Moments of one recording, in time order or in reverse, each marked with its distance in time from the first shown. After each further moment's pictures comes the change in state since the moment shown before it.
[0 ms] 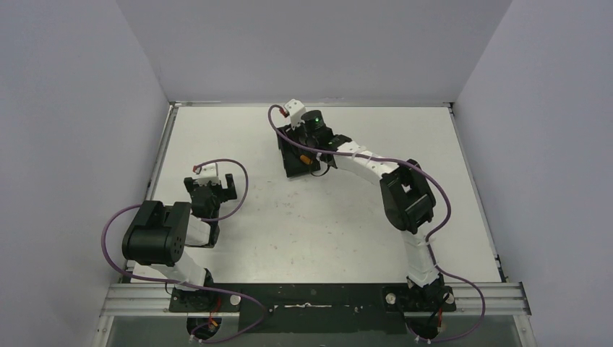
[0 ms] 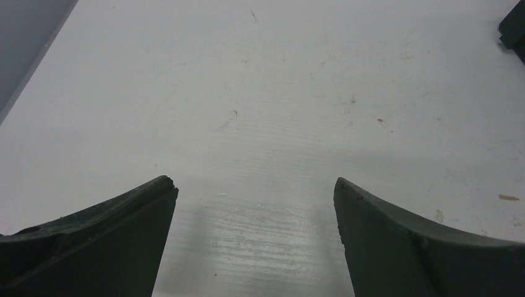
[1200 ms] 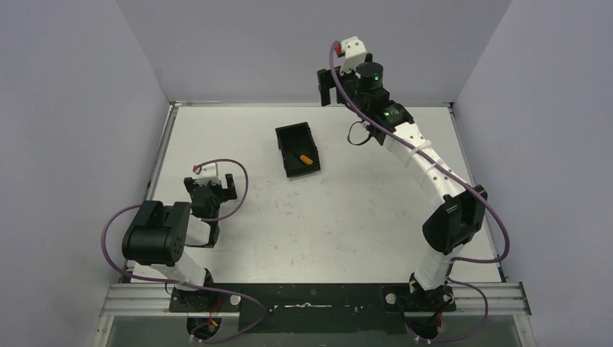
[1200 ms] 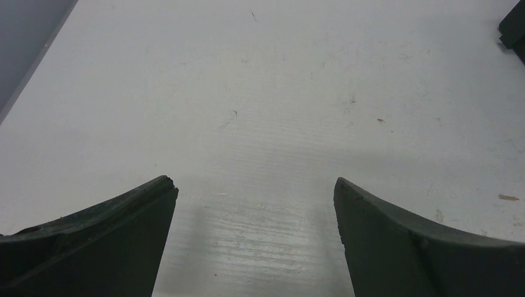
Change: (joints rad) left arm 0.000 0.000 0.000 0.000 0.000 0.000; right arm -0.143 -0.337 0.181 -0.199 0.064 0.098
